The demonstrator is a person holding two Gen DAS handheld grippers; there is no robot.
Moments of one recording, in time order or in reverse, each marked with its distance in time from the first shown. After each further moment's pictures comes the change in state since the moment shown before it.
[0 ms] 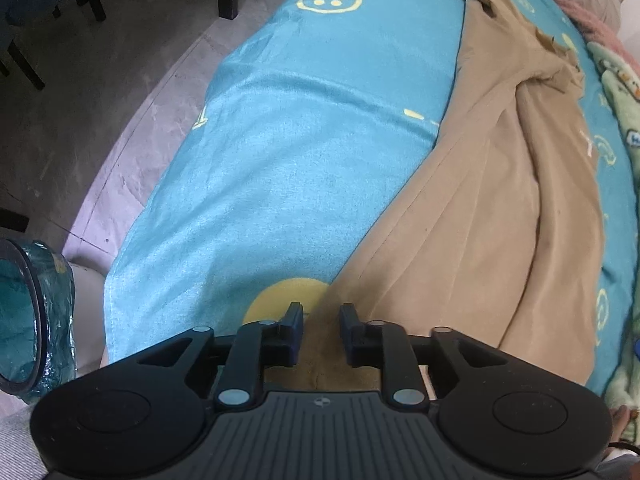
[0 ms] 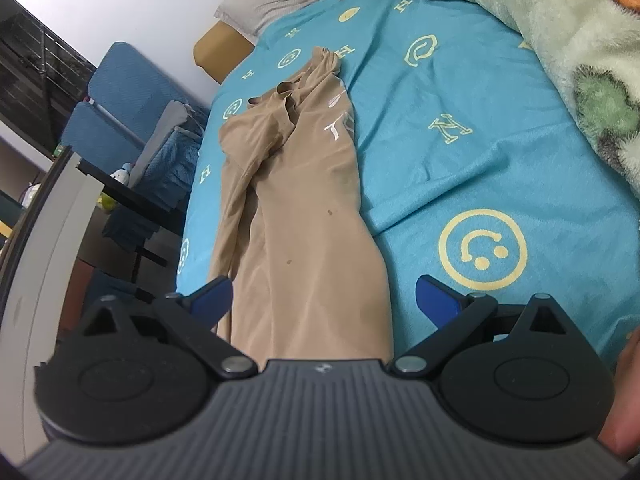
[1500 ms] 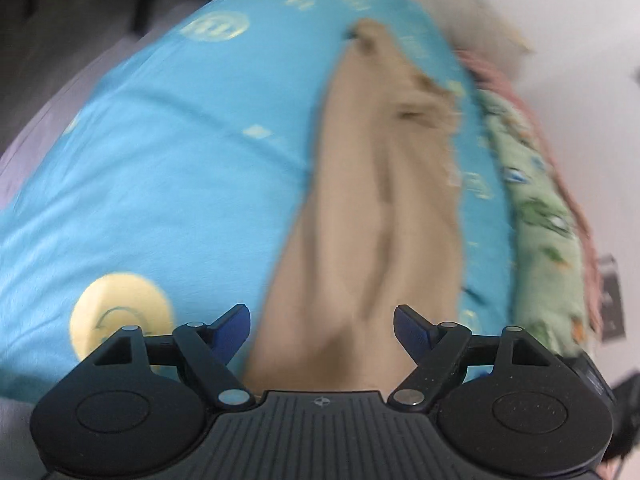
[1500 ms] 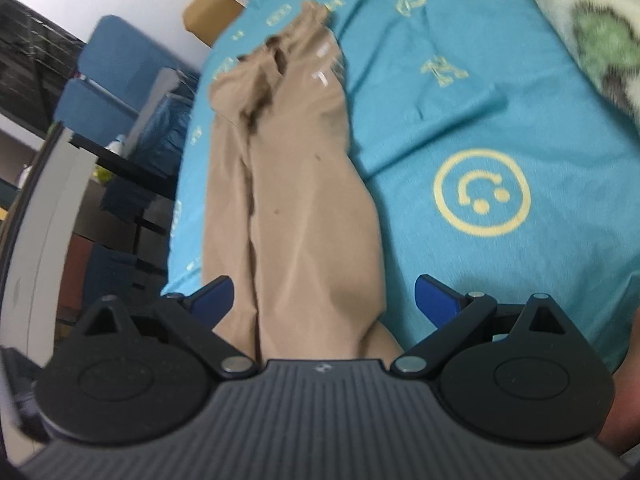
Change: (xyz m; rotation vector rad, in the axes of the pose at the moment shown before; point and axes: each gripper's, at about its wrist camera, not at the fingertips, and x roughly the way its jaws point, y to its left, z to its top) left arm -0.009 -0.034 -0.039 -0.068 -0.133 -0.390; right arm 0.021 -0.011 -0.018 0.045 0.147 -0.006
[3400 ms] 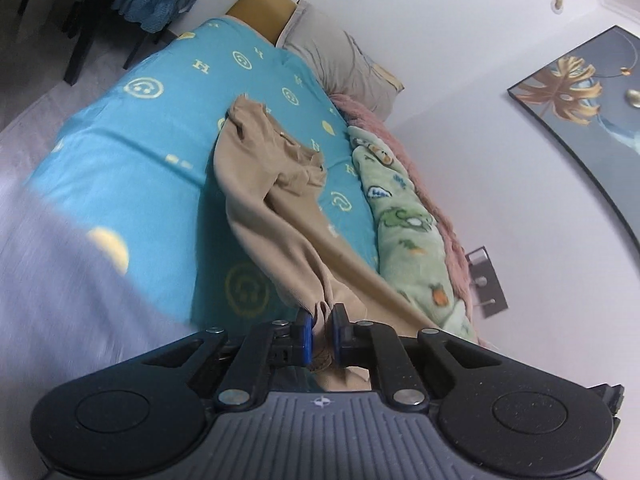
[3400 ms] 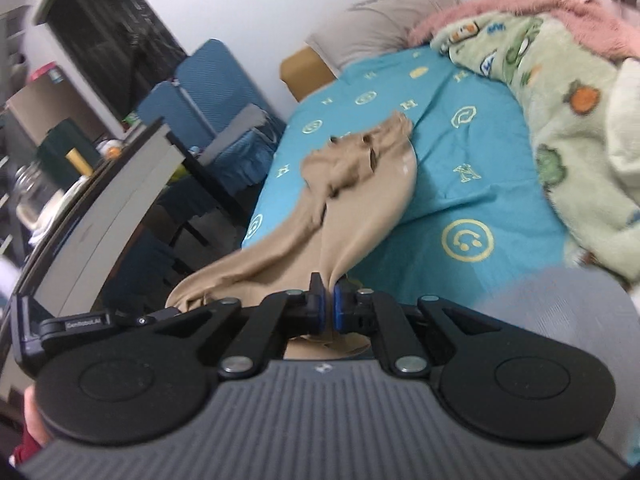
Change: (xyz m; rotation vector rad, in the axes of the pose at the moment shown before) left arm -0.160 0.009 -0.115 0.119 -0.183 -0.358; right arm -0.220 0.039 -0.106 -0.296 -0.254 0.105
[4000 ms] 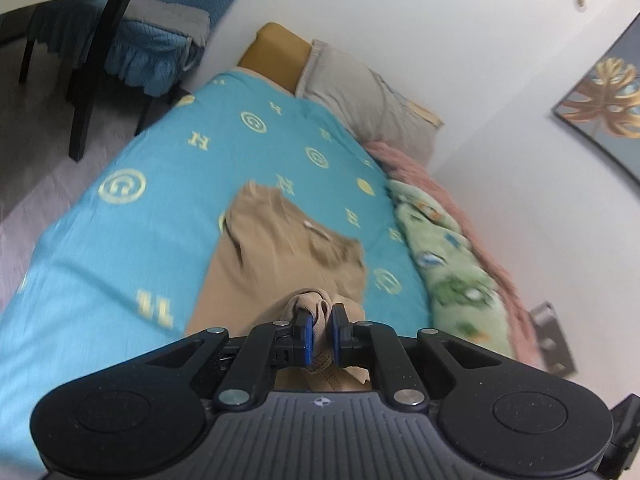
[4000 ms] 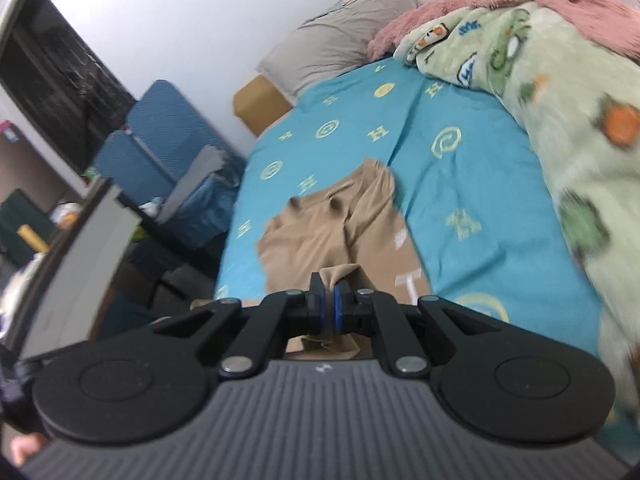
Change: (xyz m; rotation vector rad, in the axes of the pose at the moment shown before) left arm 0.147 -0.025 0.164 0.102 -0.130 0.210; right arm 0.166 -0.047 0.116 0.135 -0.053 -0.109
